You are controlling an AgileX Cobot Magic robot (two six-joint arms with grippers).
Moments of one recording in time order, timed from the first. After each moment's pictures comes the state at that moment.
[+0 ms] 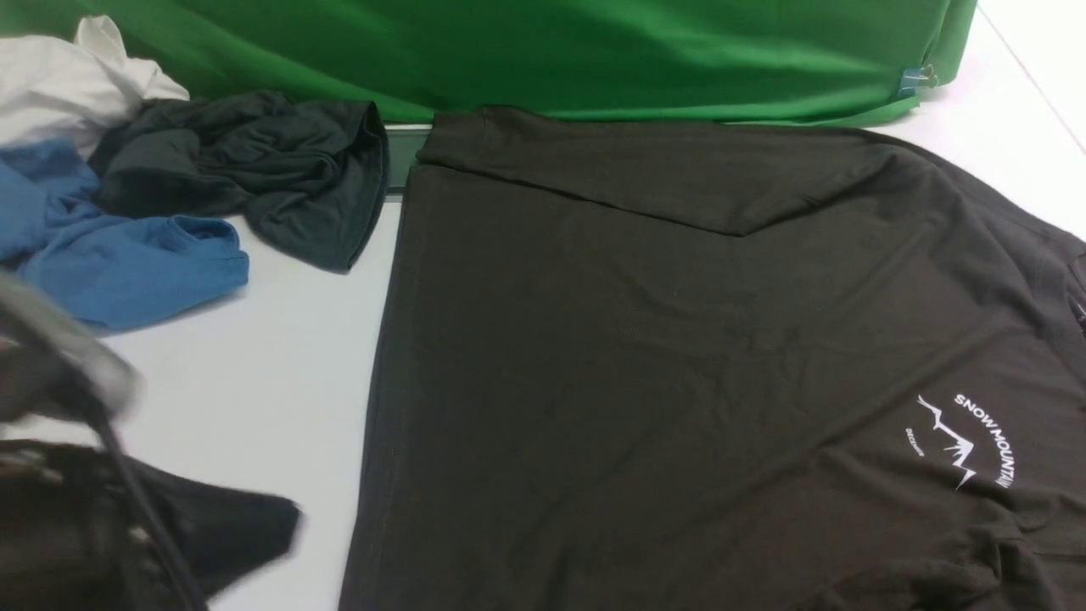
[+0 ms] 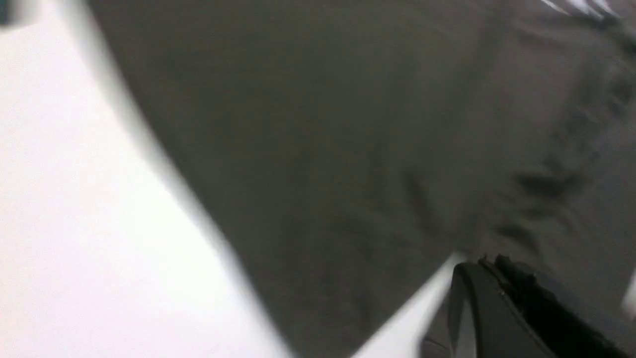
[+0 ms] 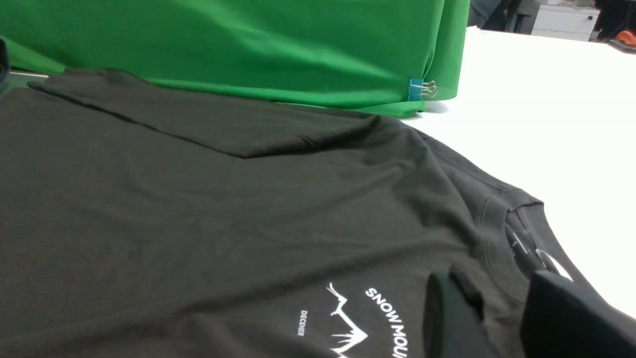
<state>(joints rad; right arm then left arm) 0.00 0.00 0.01 0.03 0.25 -0.08 -0.31 0.70 -0.64 -0.51 0.92 0.55</state>
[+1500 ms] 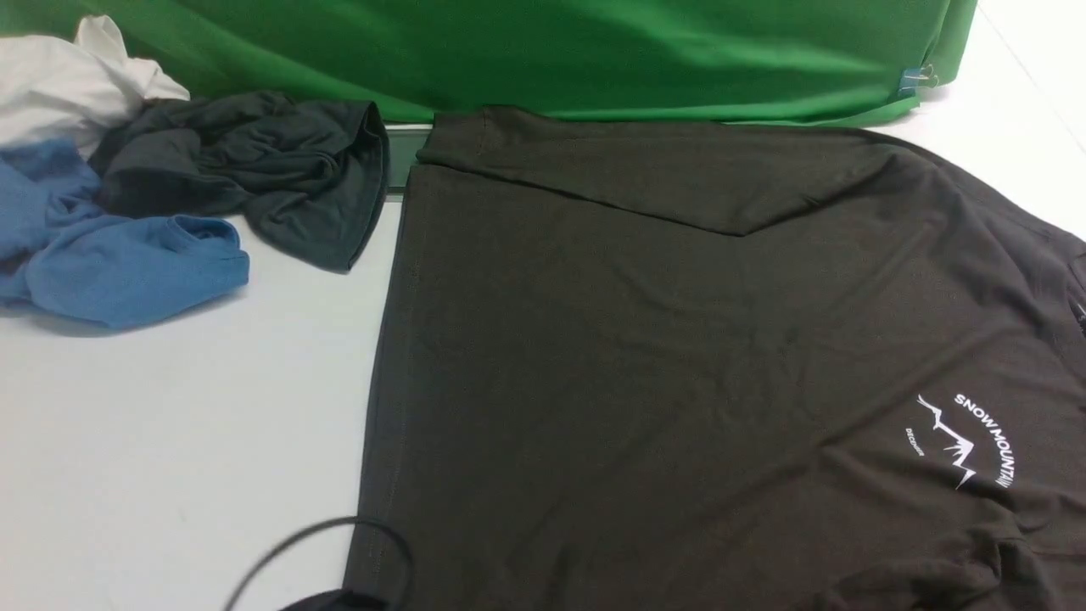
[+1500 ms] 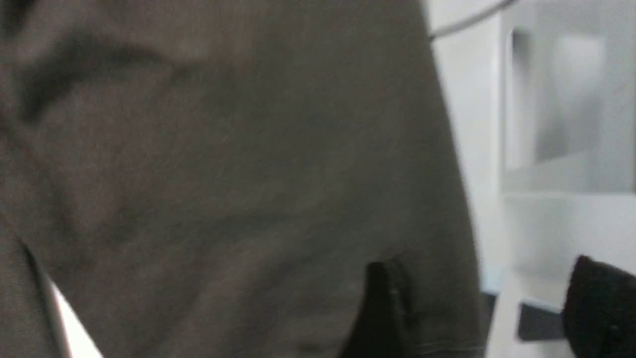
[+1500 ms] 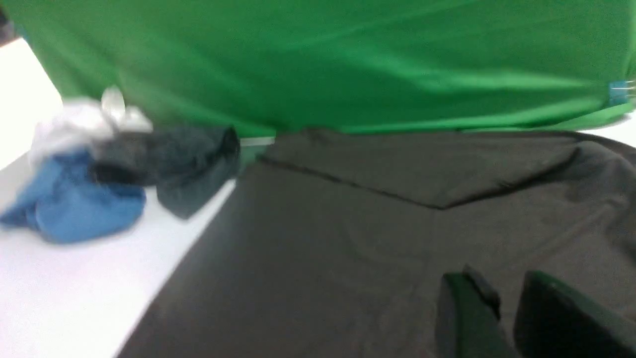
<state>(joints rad) 0.28 0.44 -0.59 0.13 0.54 0.11 -1.20 1.46 -0.65 -0.24 0.67 0.59</state>
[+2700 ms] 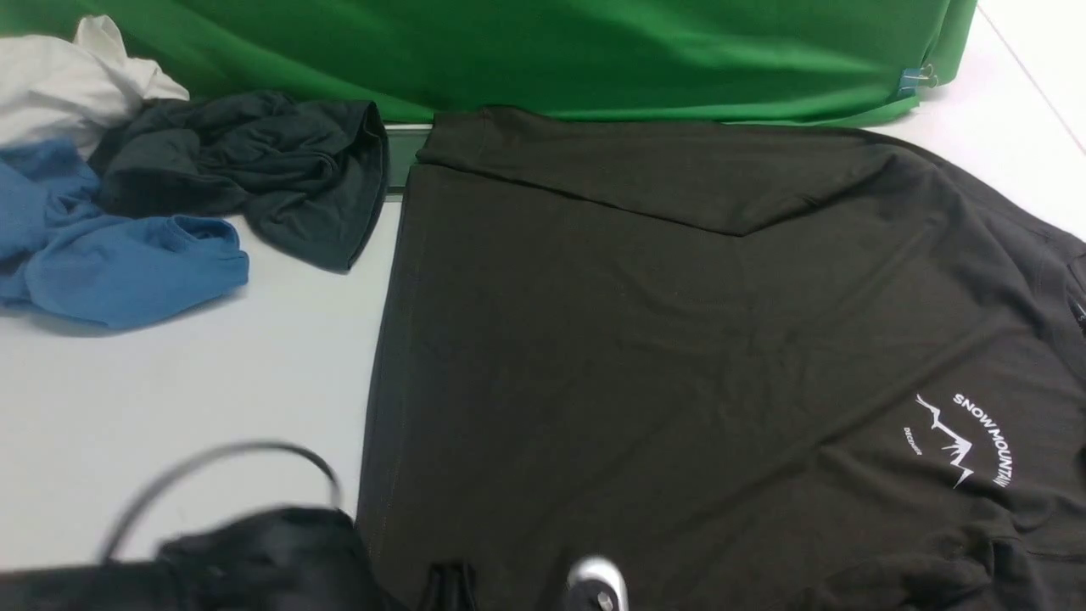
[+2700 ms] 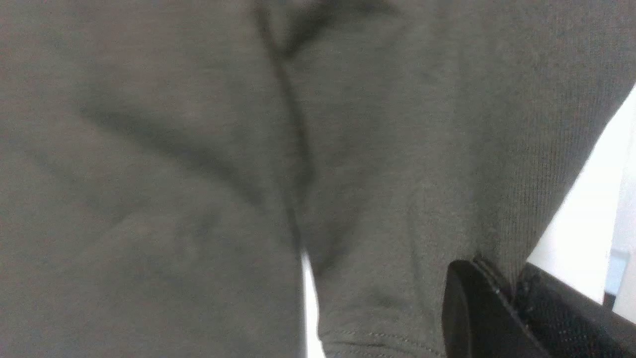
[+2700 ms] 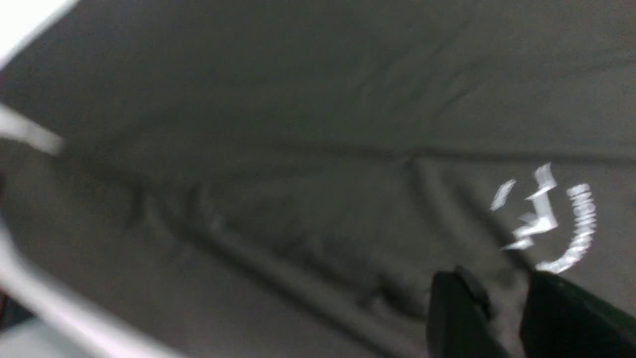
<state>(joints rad) 0.35 0.75 -0.82 0.15 1.10 -0.26 -1.07 1.36 -0.69 0.01 0.74 0.44</state>
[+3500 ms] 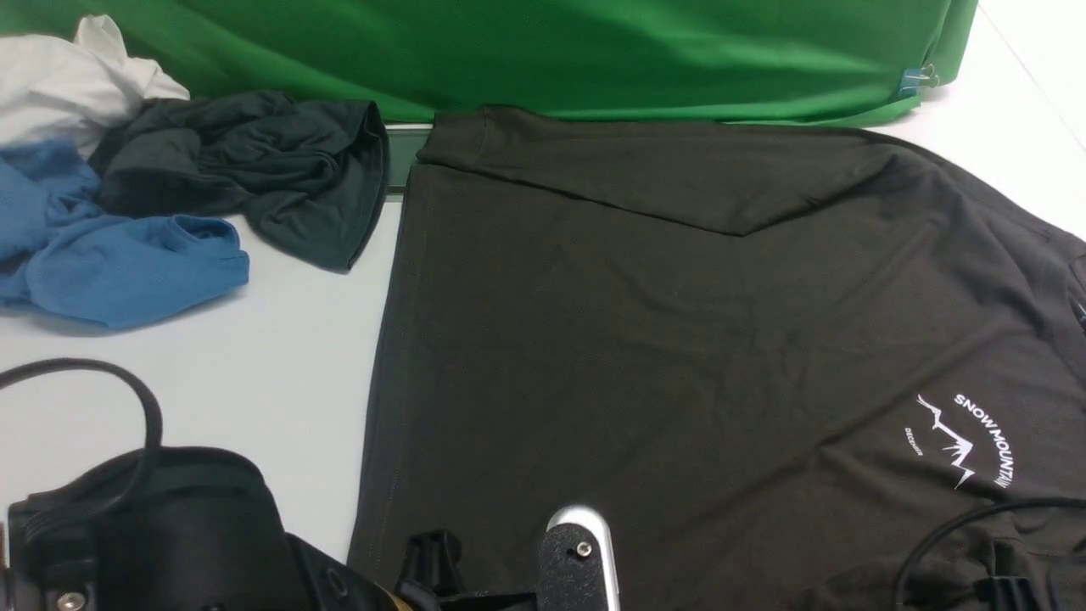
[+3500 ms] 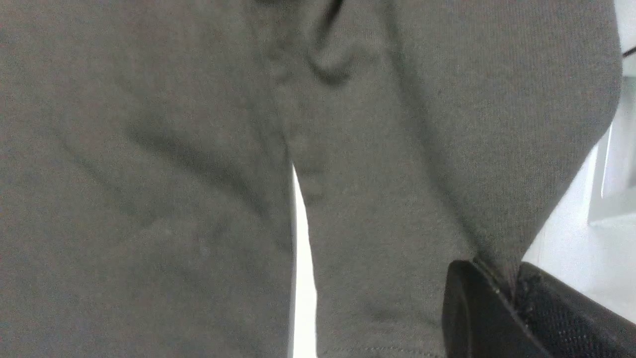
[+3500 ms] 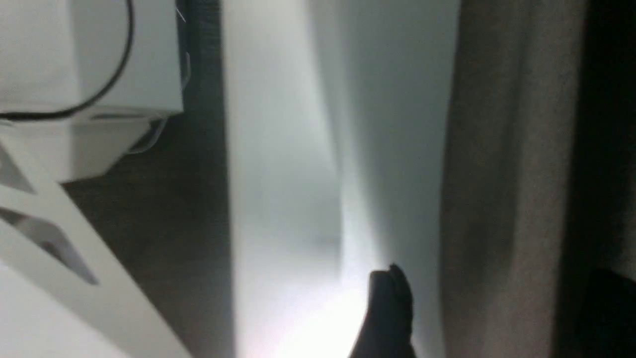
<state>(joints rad) 0.92 1.10 -0.36 -0.24 0.74 -0.42 -1.06 1.25 -0.74 -0.08 0.82 0.46</state>
